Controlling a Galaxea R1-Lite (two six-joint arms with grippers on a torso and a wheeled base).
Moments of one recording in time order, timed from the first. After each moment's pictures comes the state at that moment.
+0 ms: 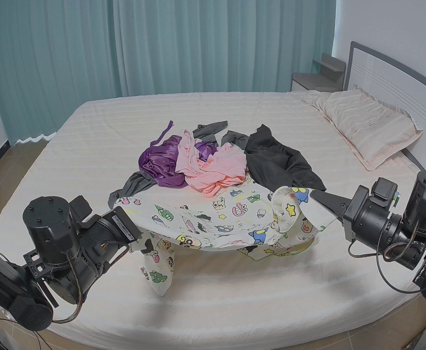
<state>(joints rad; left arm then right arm) -0.58 1.67 -0.33 -1.20 0.35 -0.66 0.53 1.58 -0.37 -1.15 0.10 0.93</state>
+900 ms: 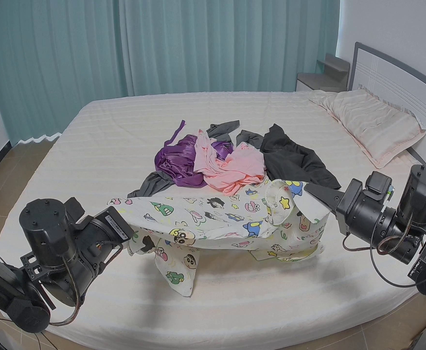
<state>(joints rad) -0.58 1.65 -0.31 -1.20 0.43 -0.65 0.54 1.62 -0.42 -1.15 0.10 0.92</state>
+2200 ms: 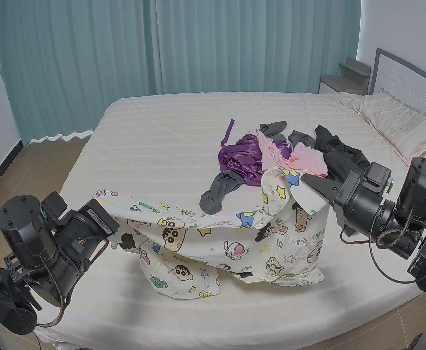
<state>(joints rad) -0.58 1.55 -0.28 -1.20 0.44 -0.65 0.55 1.62 -0.47 -1.14 0.10 0.90</state>
